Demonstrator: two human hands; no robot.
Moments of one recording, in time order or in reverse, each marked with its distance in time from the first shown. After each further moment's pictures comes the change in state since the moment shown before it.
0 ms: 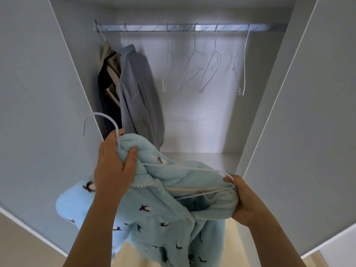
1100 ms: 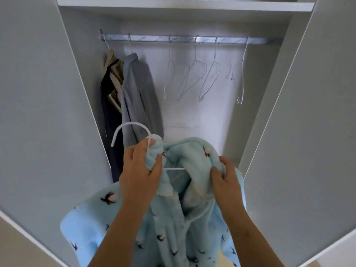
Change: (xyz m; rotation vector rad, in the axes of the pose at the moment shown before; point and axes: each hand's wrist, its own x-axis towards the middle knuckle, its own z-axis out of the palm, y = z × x) left_hand -0.020 0.044 0.021 -0.027 -0.013 -0.064; right_hand -0.026 -0.007 0.069 -0.551 0.310 -0.613
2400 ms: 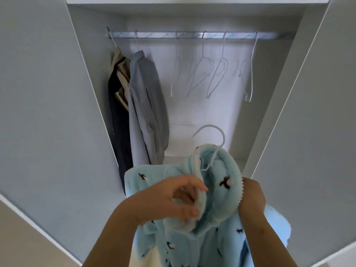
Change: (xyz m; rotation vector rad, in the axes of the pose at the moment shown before) left_hand 0.000 0.007 -0.032 -0.467 -1.272 -0.171; right_hand 0.003 -0.002 -0.016 -0.730 0.024 0.234
